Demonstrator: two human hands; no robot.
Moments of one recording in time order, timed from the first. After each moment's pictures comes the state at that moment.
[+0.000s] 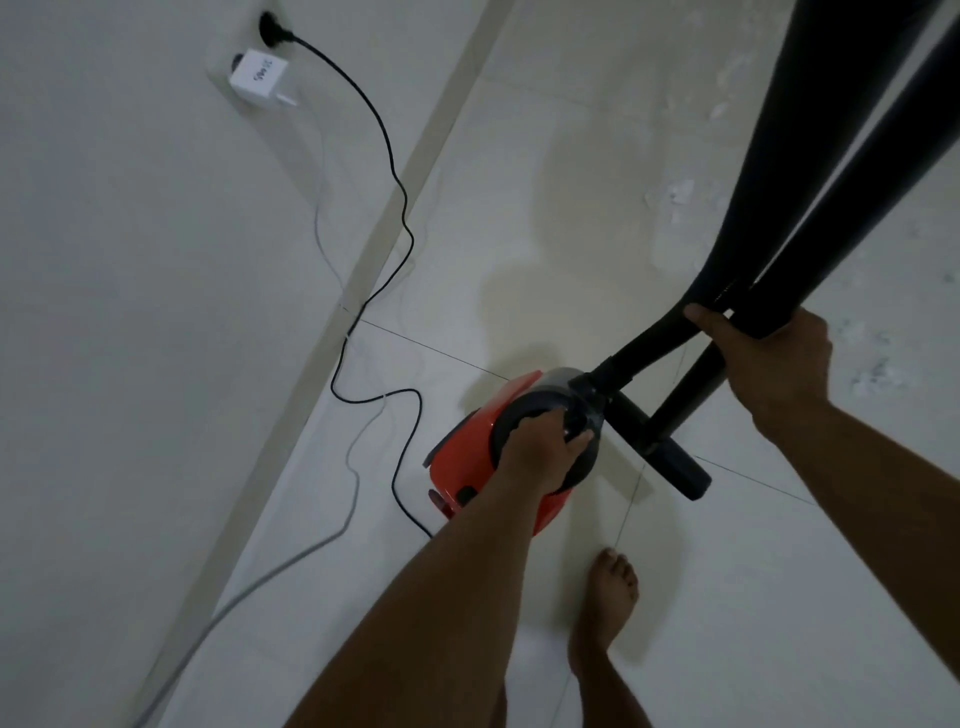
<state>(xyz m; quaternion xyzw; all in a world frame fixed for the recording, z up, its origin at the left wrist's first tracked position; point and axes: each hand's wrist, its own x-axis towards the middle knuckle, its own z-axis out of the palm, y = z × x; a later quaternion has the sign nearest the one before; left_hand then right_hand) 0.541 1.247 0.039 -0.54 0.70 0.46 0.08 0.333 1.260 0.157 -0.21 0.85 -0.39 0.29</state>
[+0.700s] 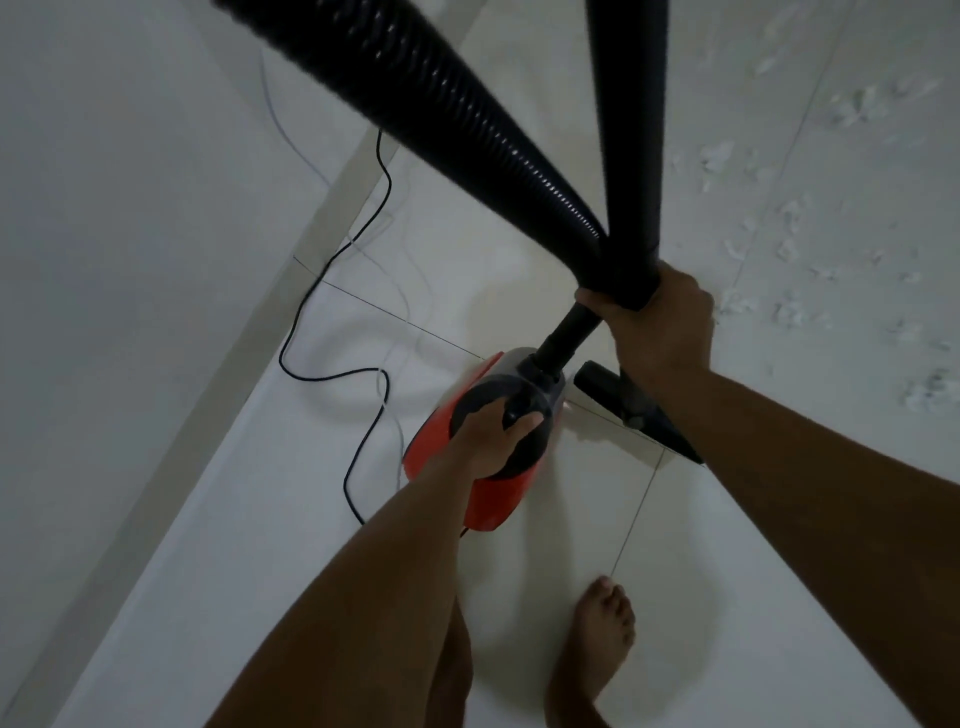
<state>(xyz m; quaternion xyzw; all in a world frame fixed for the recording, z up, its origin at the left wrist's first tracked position) 0.581 1.217 -0.139 -0.56 0.61 0.55 0.09 0.387 1.198 -0.008 -0.36 0.83 -0.33 0.28</state>
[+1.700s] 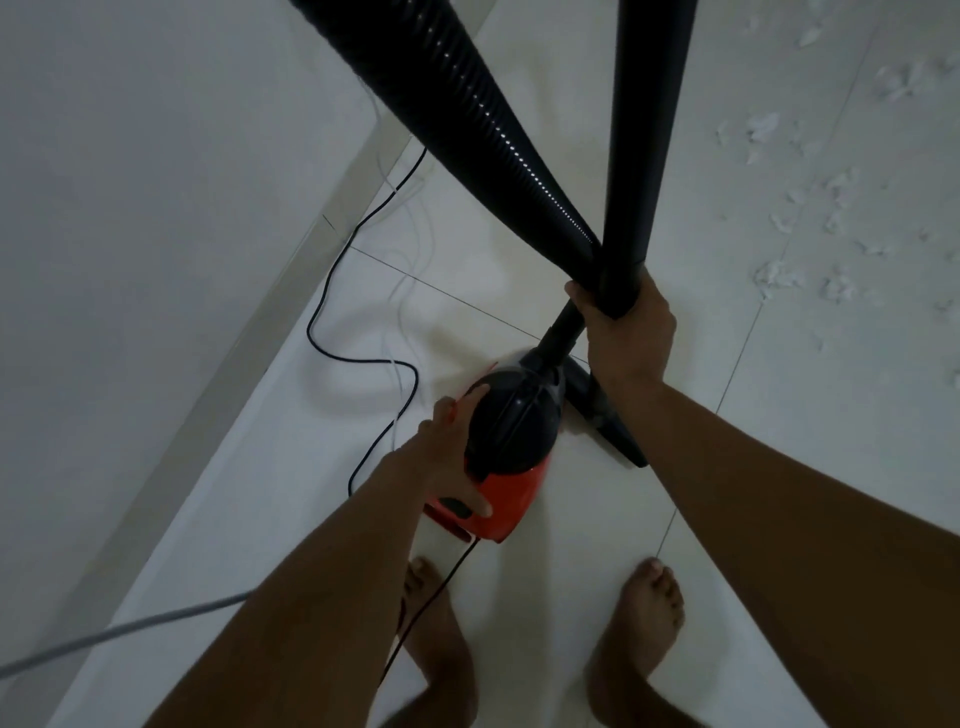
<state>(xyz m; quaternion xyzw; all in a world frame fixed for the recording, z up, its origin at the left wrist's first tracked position) 0.736 1.230 -0.189 -0.46 0.74 0.43 0.23 0.509 1.215 -0.088 -0.30 0.82 -0.41 0.27</state>
